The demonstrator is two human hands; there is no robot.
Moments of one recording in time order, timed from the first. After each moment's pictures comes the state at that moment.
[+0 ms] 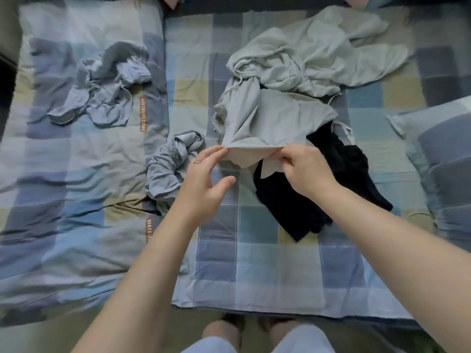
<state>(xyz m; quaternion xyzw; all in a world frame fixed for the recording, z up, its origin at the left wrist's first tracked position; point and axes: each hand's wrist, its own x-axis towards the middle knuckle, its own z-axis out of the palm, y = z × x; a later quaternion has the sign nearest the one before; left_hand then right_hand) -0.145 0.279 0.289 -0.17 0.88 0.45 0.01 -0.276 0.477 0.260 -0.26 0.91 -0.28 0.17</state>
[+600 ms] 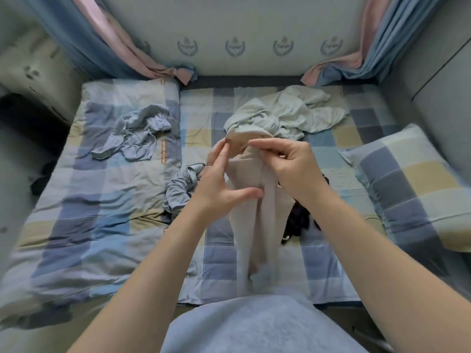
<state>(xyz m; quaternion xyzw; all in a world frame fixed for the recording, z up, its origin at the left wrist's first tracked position) -0.033 0.320 0.460 -0.08 0.85 0.52 -0.04 -0.108 0.484 0.512 -0.21 0.74 -0.63 0.10</state>
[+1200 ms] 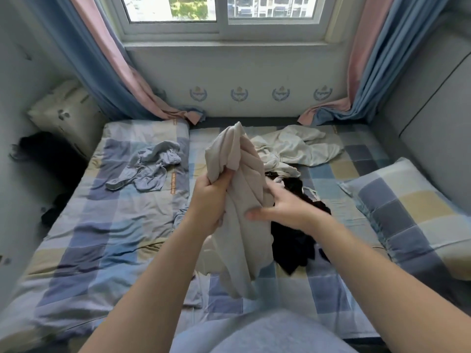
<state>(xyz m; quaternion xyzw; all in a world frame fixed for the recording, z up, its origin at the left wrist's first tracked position) -0.013 0.312 0.518 -0.16 0.56 0.80 -0.14 -0.080 0.487 0.516 -0.28 0.72 -0.53 0.36</state>
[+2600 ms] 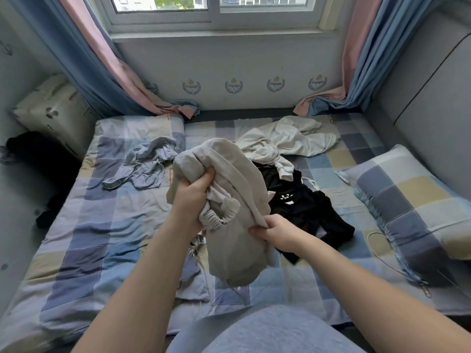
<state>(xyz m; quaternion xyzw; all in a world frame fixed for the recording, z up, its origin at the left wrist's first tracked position) 0.006 0.265 0.514 -0.23 0.51 0.82 -0.12 -0.043 0.464 0.429 -0.14 0.79 -0.45 0.38</state>
